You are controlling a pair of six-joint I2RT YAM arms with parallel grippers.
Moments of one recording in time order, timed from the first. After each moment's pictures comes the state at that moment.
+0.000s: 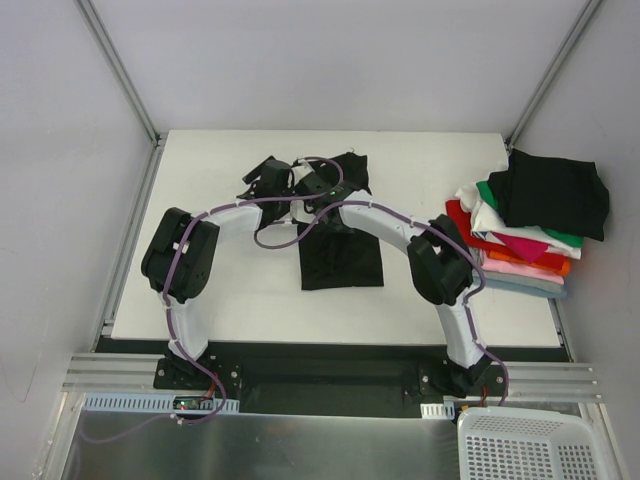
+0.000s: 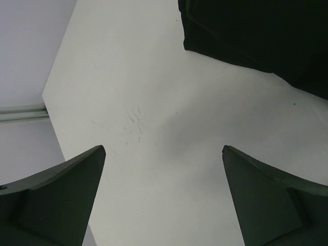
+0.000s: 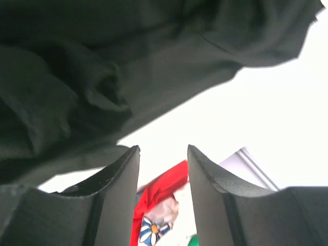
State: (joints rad) left arm -0.43 1.90 1.18 0.08 -0.35 0.67; right arm 0.81 2.14 1.77 -0.85 0.48 -0.83
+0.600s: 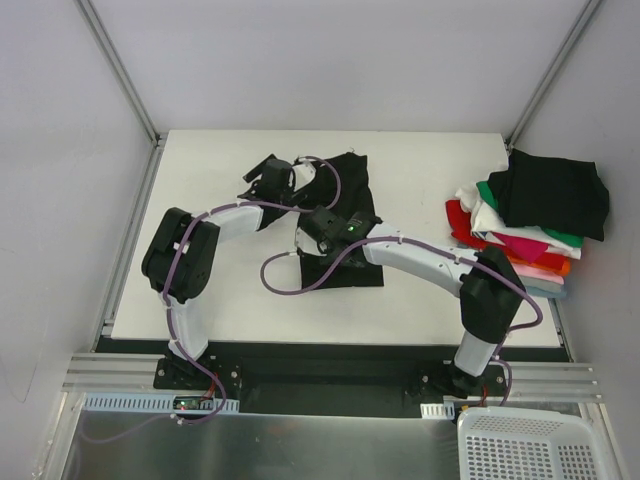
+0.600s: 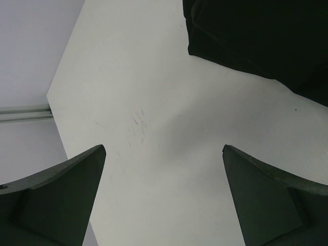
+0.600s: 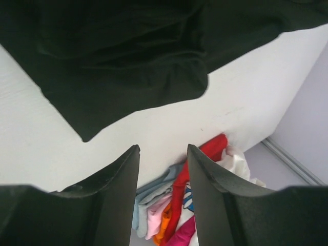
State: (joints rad) left arm -0.44 1.90 1.19 0.10 -0.37 0.66; right arm 0.97 1.75 1.43 -0.90 0.48 -0.64
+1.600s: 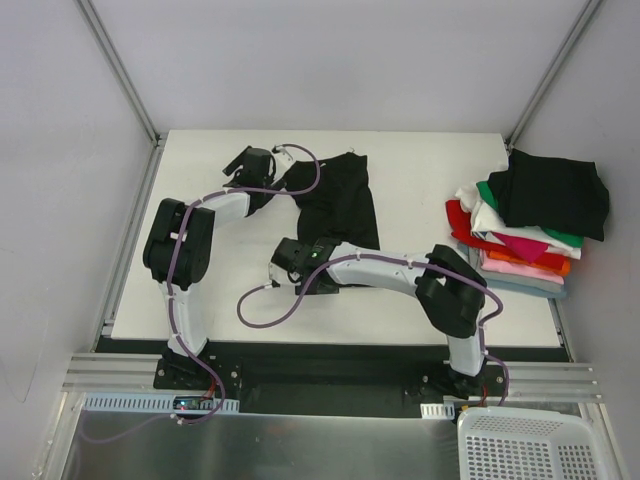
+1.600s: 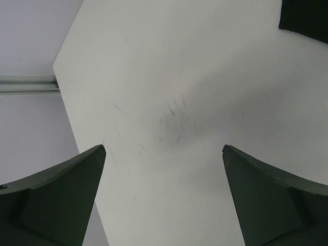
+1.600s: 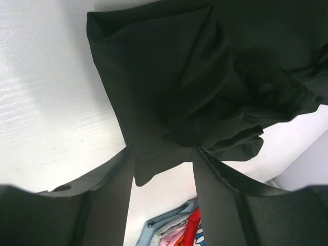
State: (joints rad) left arm -0.30 1.99 1.28 0.08 -0.37 0.68; right arm 1.13 1.93 1.44 -0.85 0.38 -0.57
